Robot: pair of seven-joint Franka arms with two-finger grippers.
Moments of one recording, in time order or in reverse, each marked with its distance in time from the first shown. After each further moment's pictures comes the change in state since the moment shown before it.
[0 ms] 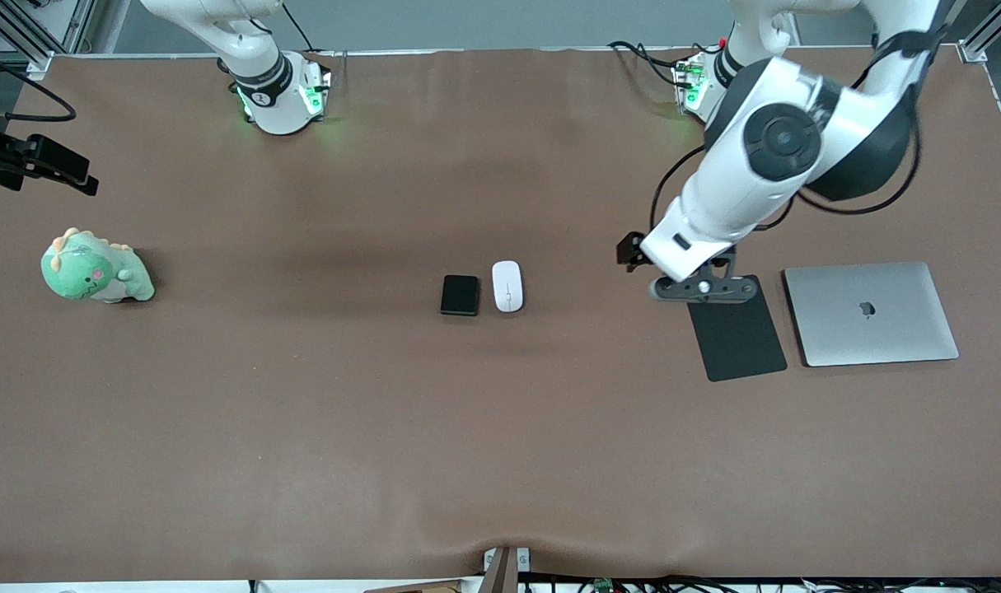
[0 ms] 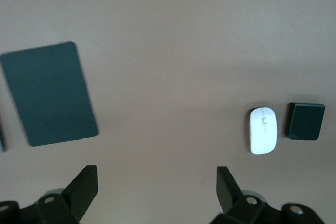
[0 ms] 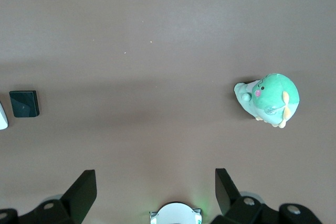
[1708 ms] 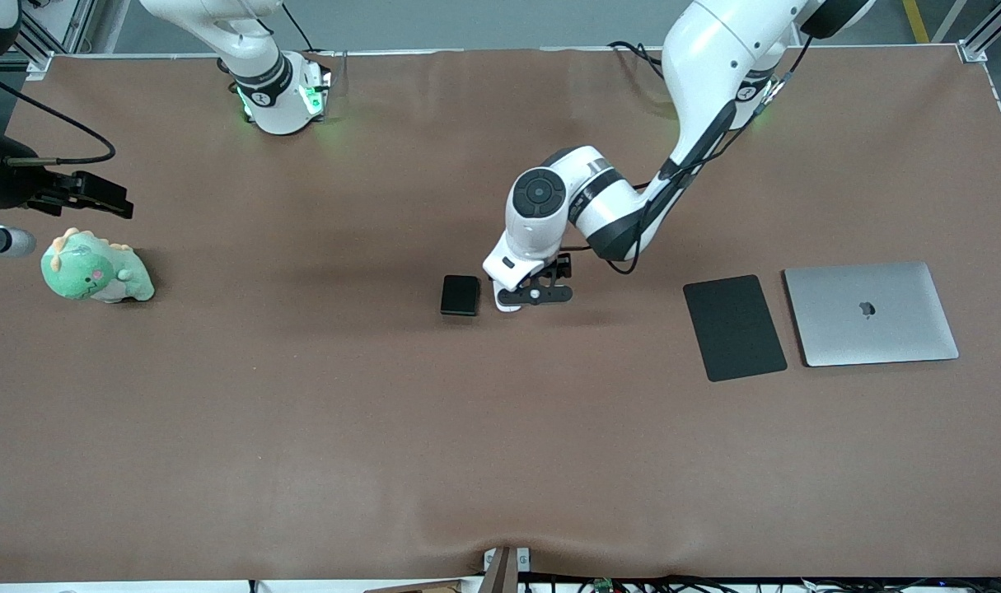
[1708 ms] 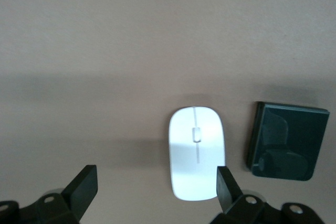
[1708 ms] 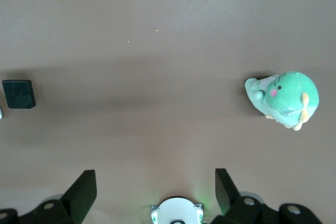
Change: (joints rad) left arm -0.323 0.393 0.000 0.003 0.246 0.388 -0.474; right arm 0.026 0.077 -0.004 0.000 0.009 -0.002 0.000
